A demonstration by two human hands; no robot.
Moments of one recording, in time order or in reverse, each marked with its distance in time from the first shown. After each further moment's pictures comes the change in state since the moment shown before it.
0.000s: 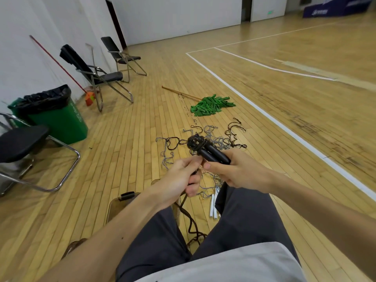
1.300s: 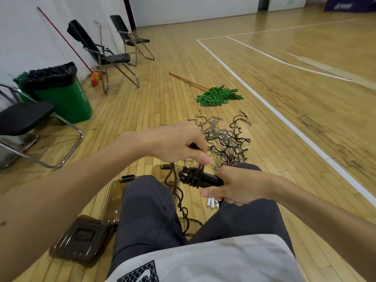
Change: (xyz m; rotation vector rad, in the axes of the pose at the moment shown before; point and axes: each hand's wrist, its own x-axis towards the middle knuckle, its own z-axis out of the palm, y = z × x) left_hand 0.003 0.072 -0.029 1.235 -0.356 0.331; right_hand -0.004 -0.001 0.025 -0.401 -0.357 0.368
